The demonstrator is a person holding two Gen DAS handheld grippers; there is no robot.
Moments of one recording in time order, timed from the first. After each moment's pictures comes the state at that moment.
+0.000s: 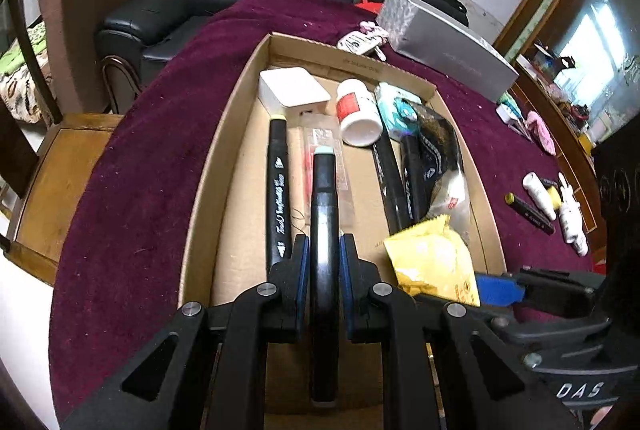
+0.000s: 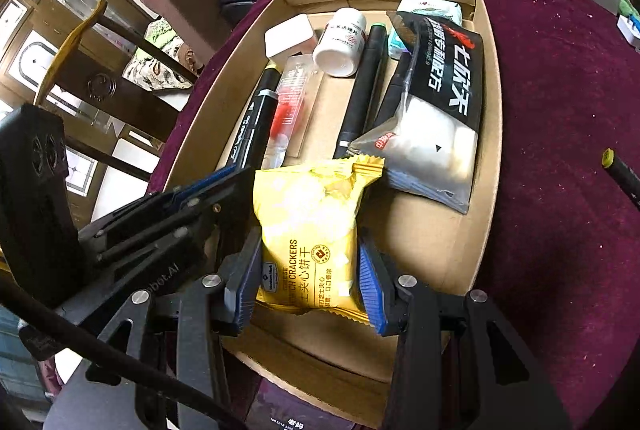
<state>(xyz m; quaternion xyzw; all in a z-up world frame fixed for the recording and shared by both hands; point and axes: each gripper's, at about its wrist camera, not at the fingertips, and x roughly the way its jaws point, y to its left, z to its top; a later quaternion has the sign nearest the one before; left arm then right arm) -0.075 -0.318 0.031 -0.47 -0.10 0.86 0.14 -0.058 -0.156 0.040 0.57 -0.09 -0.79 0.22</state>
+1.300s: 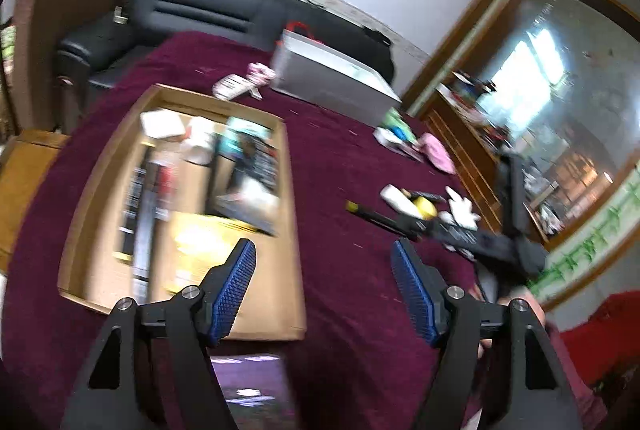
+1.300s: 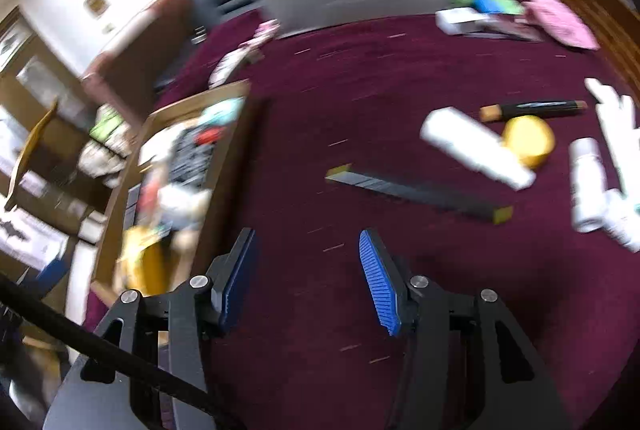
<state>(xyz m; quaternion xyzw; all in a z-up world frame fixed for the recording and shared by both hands) 0.015 -0.231 0.124 -0.41 -0.16 0.87 0.24 -0.037 0.045 0.080 0.49 -0.14 -0.86 0.09</state>
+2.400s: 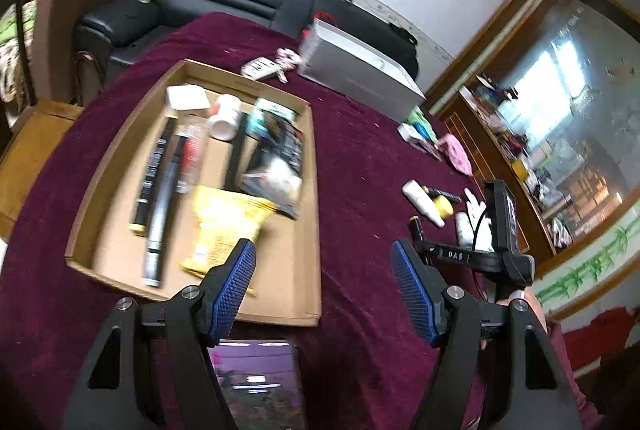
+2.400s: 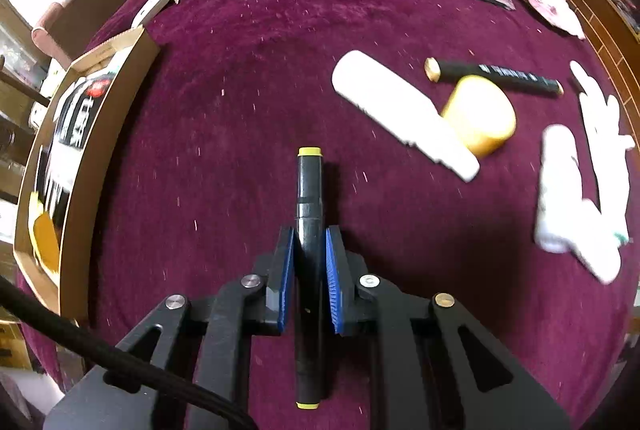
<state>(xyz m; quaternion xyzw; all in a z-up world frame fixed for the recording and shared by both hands) 0.016 -0.244 0.110 -0.43 -0.18 0.86 0.20 -0.053 0.079 0.028 0.57 -0.06 -0.82 0.04</state>
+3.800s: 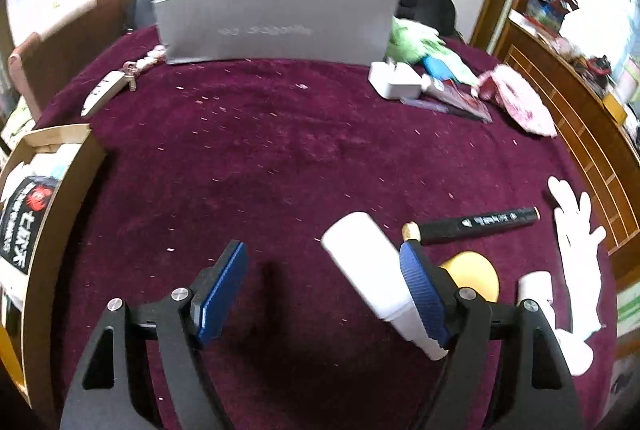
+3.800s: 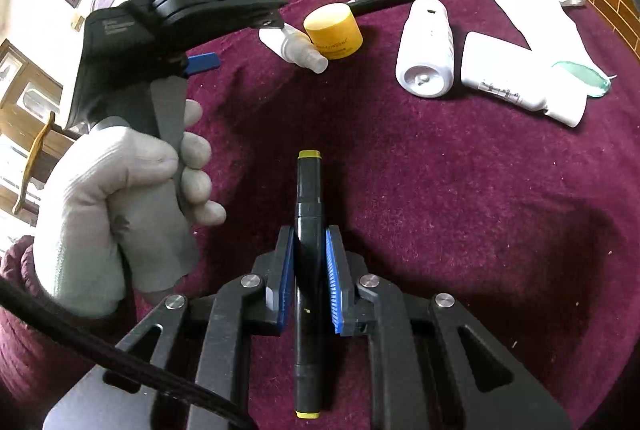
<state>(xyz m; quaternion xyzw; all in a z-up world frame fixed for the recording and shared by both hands) -0.133 0.081 0.031 -0.47 0.00 0.88 0.08 0.055 0.182 0.020 0.51 -0.20 -0.83 0.10</state>
